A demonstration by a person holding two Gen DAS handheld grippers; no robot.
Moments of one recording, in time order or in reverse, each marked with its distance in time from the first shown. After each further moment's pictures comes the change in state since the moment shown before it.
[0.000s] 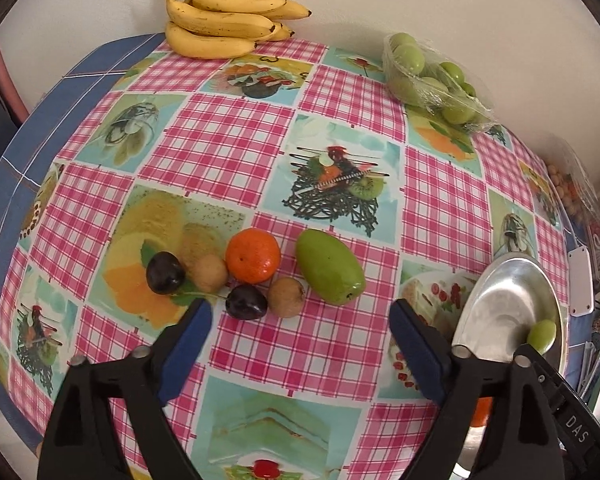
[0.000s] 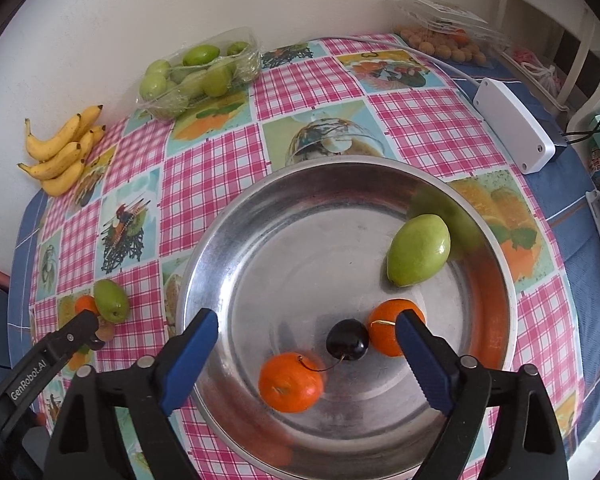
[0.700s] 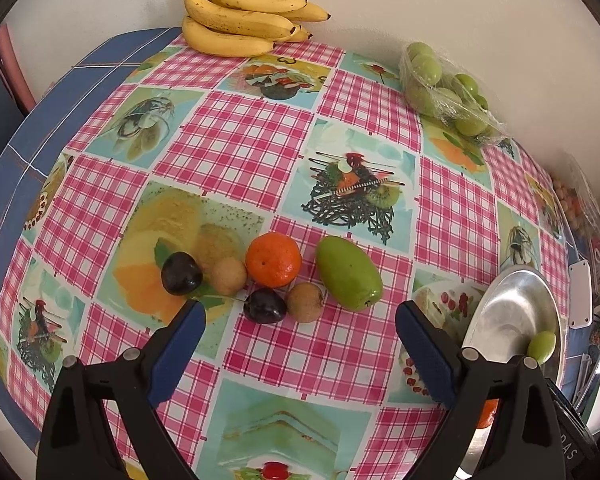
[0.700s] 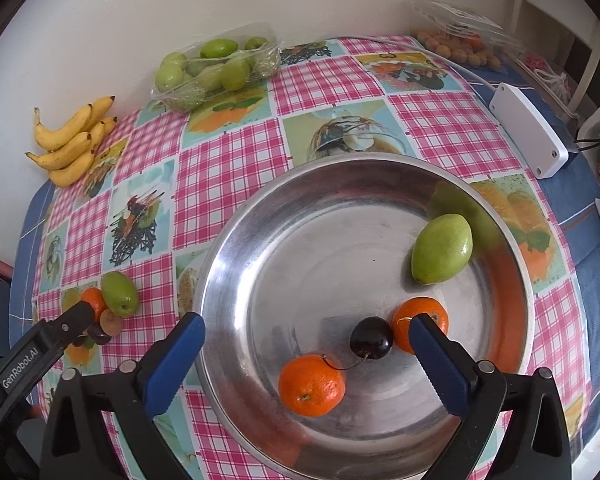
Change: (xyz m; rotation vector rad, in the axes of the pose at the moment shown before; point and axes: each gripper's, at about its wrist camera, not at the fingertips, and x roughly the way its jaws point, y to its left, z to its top) left arm 0.000 0.010 0.001 -0.043 0.001 -0.003; right arm 0.003 0.013 -0.003 -0.035 -0.006 0.021
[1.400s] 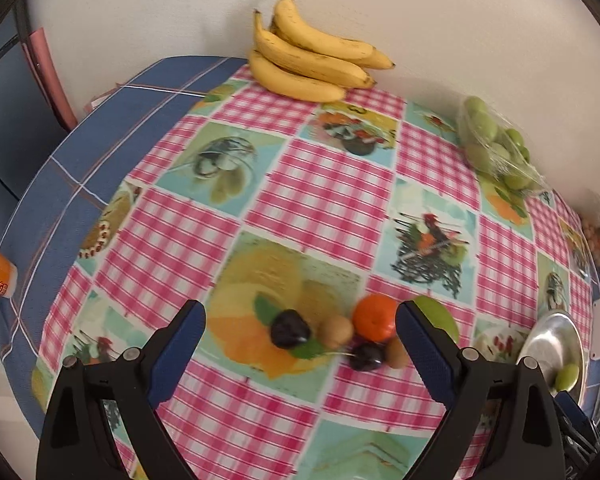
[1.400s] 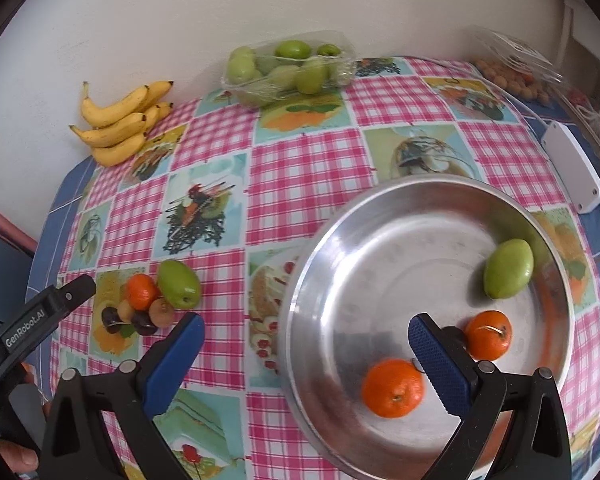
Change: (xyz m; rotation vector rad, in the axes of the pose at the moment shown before) left arm -0.023 0.068 0.027 -0.061 -0.116 0.111; right arm -0.006 0.055 -0.005 -0.114 -0.040 0.097
